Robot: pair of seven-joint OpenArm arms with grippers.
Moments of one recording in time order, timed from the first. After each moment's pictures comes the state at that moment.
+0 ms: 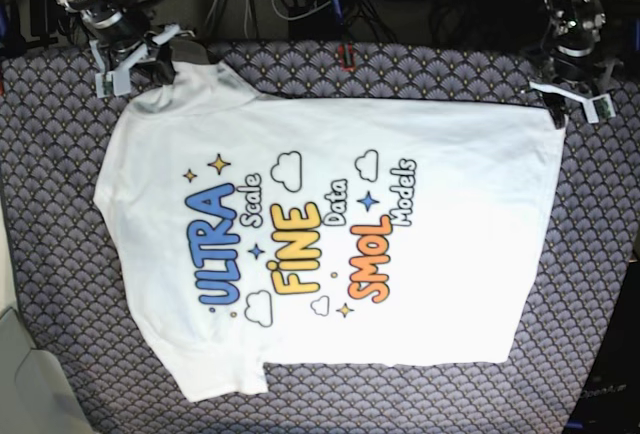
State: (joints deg) left arm 21.5 -10.5 -27.5 81.3 -13.0 -8.2 6.1; right arm -32.8 6.0 18.9 95.9 20.0 26.1 -27.6
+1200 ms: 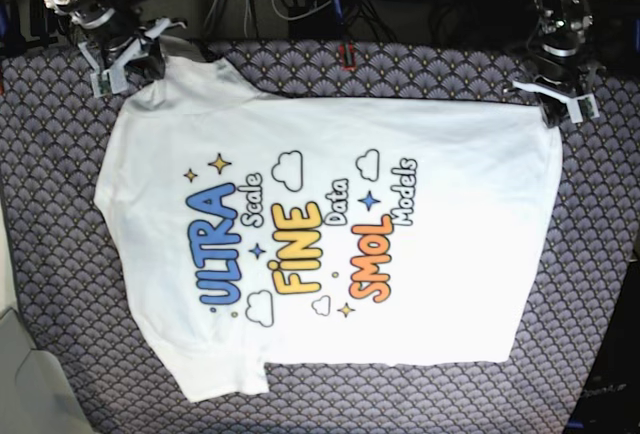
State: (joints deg) left arm 21.6 -10.5 -23.8 78.5 -14.4 -9.1 3.3; right arm -34.0 10.3 18.4 98.2 18.0 26.9 -28.3
